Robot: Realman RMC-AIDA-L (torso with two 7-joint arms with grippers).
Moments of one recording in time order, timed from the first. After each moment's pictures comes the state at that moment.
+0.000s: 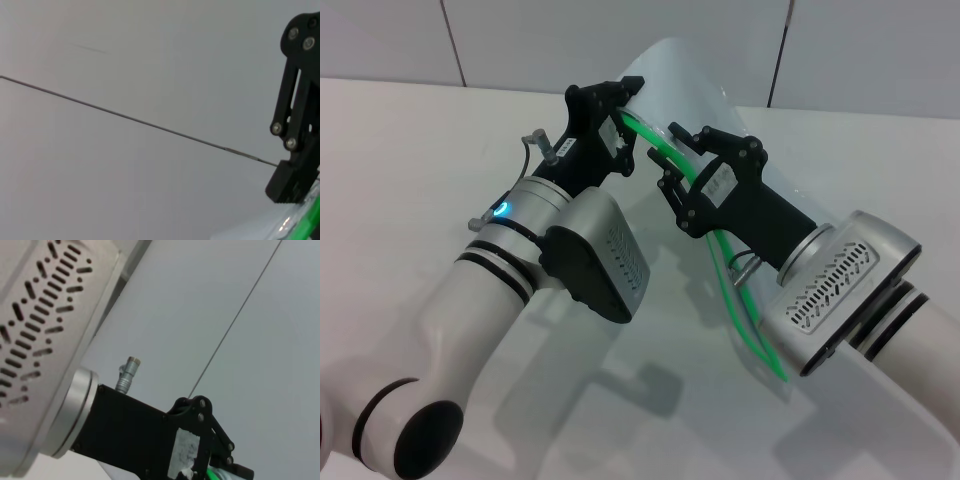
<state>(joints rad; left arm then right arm) -0.65 -2.04 -0.36 -0.56 1.75 1.03 1.41 0.76 2.04 0.04 0.53 -1.80 -1.07 -0.50</state>
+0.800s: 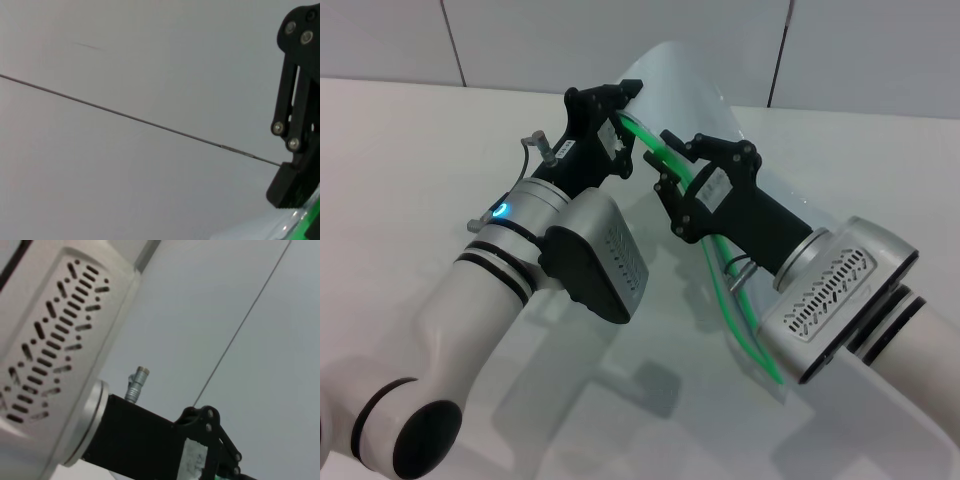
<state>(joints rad) -0.65 -2.04 -0.36 -0.55 1.75 1.02 1.41 0.76 2.04 0.03 0.54 -1.81 -1.07 -0.50</state>
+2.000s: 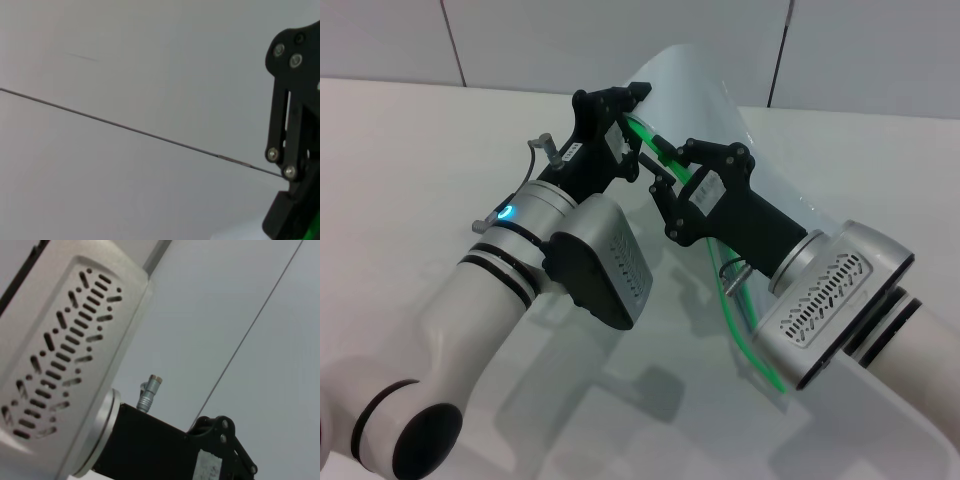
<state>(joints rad) -0.65 -2.04 -0.36 -0.56 1.78 1.02 1.41 0.76 2.04 0.04 0.54 -1.84 -1.07 -0.50</state>
